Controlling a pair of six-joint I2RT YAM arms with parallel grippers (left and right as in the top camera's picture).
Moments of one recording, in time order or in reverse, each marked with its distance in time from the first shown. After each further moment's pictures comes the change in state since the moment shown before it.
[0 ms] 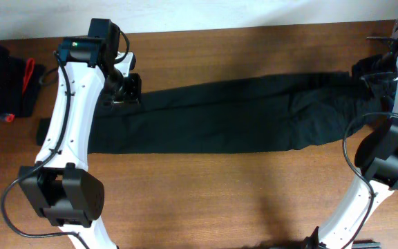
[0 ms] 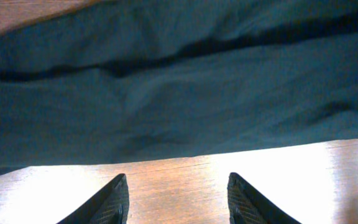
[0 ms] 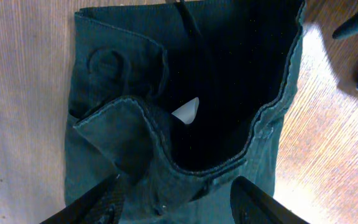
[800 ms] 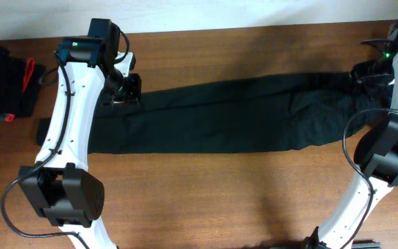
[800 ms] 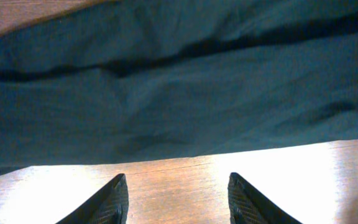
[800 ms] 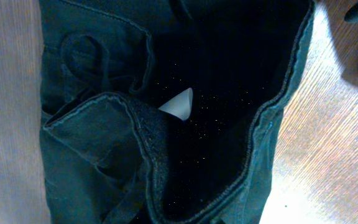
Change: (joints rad) left arm 0.000 0.000 0.000 0.000 -0.004 0.000; right arm 0.000 0.042 -0.001 -0.030 -0.018 -0.008
